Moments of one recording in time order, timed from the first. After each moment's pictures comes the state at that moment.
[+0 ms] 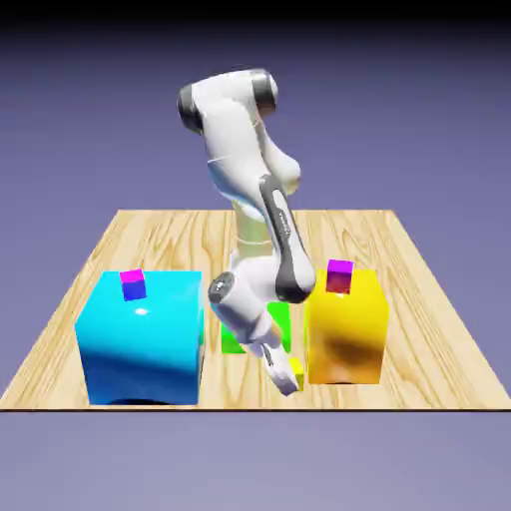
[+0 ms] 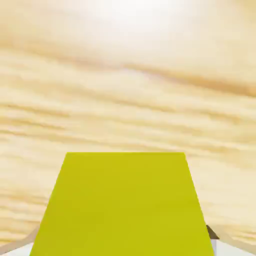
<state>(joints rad) -0.46 0.43 0.45 -2.33 0.60 2.51 1.60</state>
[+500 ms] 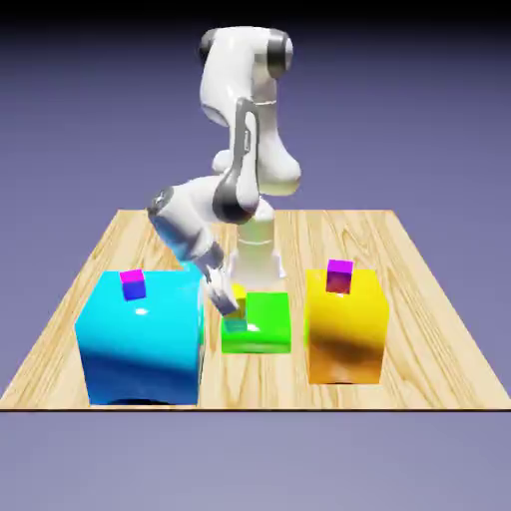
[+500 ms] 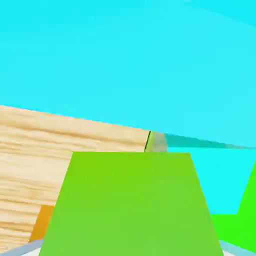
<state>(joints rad) -0.42 -0.11 0.08 -2.55 0.51 2.08 1.48</state>
